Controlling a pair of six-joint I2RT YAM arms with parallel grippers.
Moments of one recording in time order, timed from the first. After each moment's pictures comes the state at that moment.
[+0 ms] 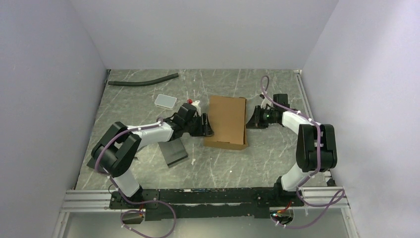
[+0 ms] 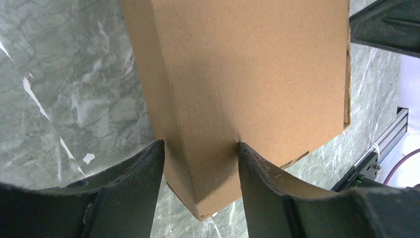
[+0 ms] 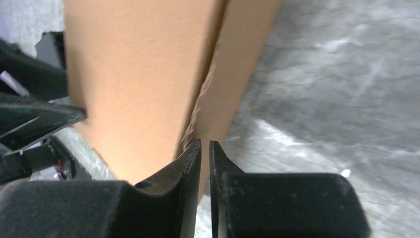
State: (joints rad) left arm -0.67 1.67 0.89 0.08 0.21 -0.65; right arm -0.01 1.64 0.89 -0.29 -0.67 0.15
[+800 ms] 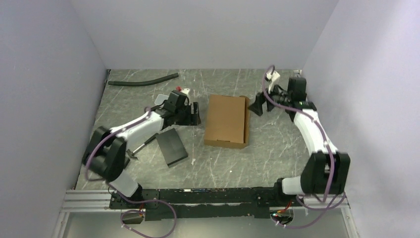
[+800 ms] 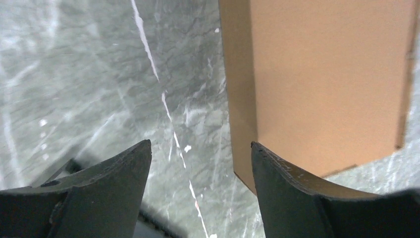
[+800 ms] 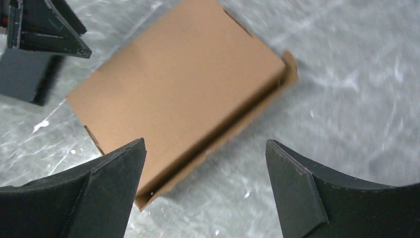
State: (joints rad) left arm -0.55 1.65 1.07 -0.25 0.10 -0.46; right arm -0.04 1.28 0.98 -0.33 -0.75 -0.34
